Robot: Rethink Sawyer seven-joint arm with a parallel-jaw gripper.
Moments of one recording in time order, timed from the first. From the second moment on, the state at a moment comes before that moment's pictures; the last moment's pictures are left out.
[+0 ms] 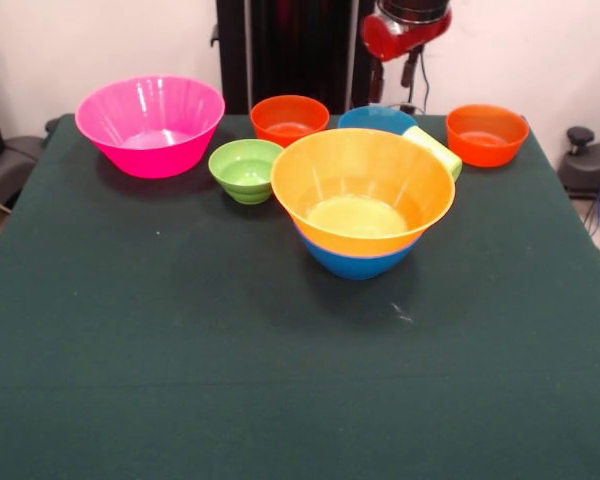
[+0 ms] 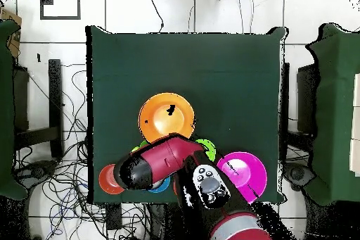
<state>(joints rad) -0.36 -0.82 0.43 2.07 -0.54 0.64 1.56</state>
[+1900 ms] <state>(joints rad) -0.29 -0.74 0.30 2.06 -0.54 0.56 1.56</state>
